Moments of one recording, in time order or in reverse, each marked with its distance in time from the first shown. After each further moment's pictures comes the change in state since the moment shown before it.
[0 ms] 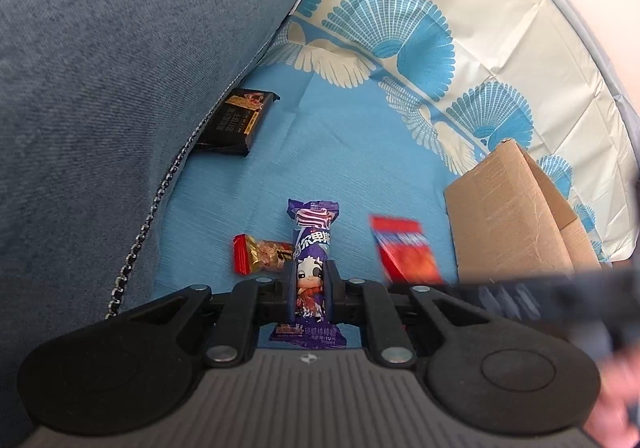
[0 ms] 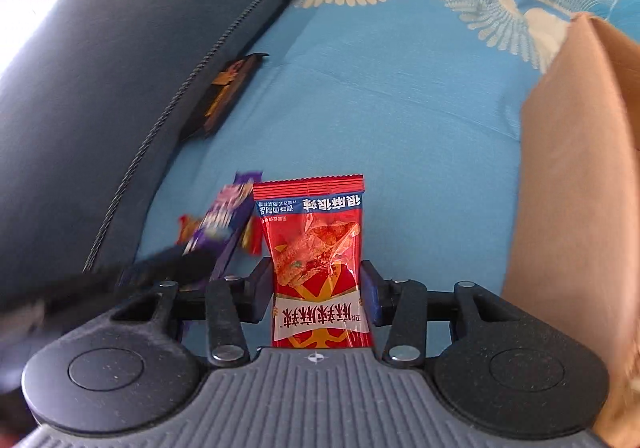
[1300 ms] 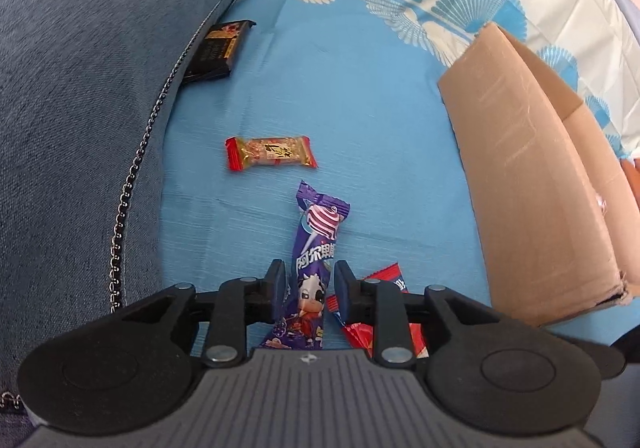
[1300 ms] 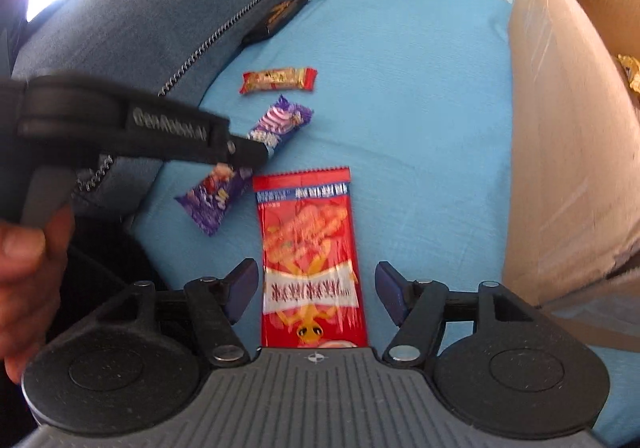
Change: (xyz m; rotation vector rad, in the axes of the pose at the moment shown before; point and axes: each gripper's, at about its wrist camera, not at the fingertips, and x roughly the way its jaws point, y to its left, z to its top) left arm -0.017 -0.021 -0.029 0.183 0.224 0.087; right arm -0.025 0.020 -0.140 -0.014 -0.063 0.067
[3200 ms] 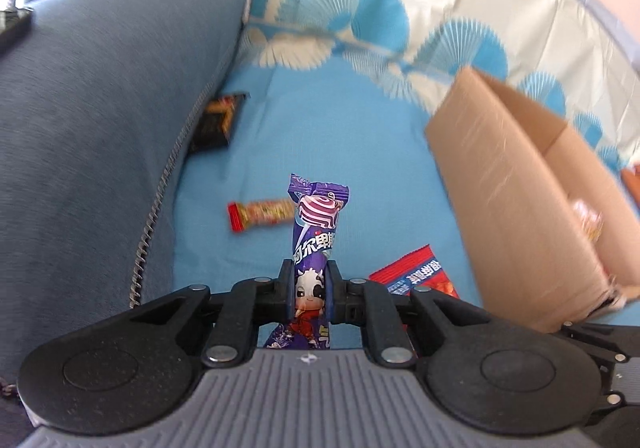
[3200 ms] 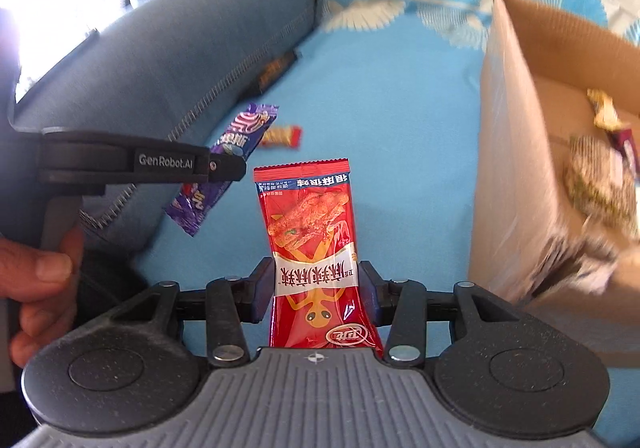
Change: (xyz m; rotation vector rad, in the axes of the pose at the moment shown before) left arm -0.035 -0.017 -0.014 0.064 -0.229 0.042; right arm -0.041 -0.004 -0.007 -0.004 -0.202 -0.018
